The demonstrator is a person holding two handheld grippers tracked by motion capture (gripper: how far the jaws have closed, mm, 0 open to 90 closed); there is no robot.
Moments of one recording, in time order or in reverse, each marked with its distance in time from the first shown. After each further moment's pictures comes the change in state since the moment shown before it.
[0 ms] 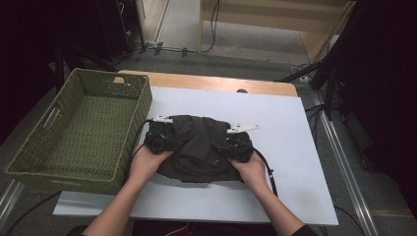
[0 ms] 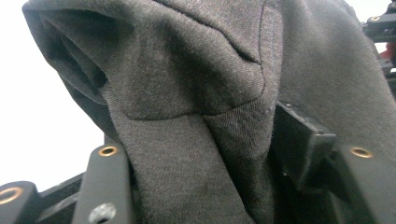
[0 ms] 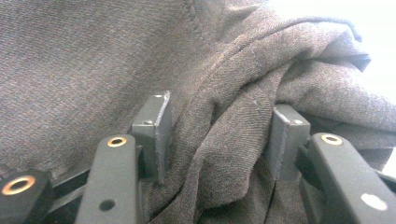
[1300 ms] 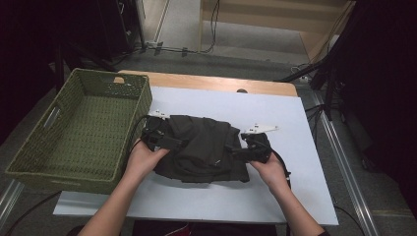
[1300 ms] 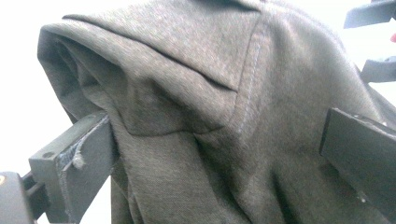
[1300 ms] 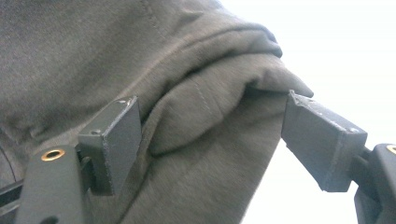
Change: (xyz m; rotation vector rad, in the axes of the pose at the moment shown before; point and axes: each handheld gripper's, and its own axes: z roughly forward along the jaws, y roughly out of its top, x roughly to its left) left arm 0.005 0.012 -0.015 0.004 -0.037 -0.008; right arm -0.026 -0.011 -0.041 -0.027 -0.044 -0.021
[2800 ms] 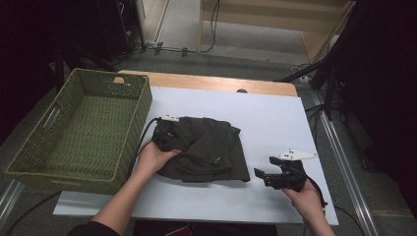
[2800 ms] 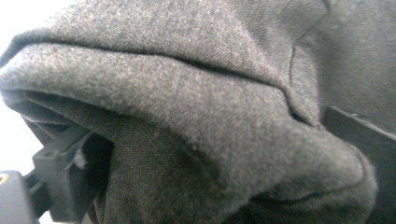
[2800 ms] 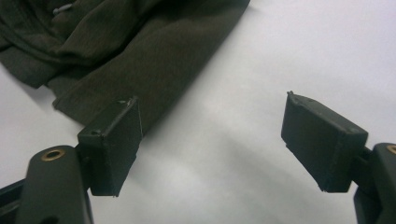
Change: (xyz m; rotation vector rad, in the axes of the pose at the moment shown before) left arm 0.014 -0.009 0.056 0.024 0.029 0.023; right arm -0.017 -0.077 -0.077 0.029 -0.008 0.069
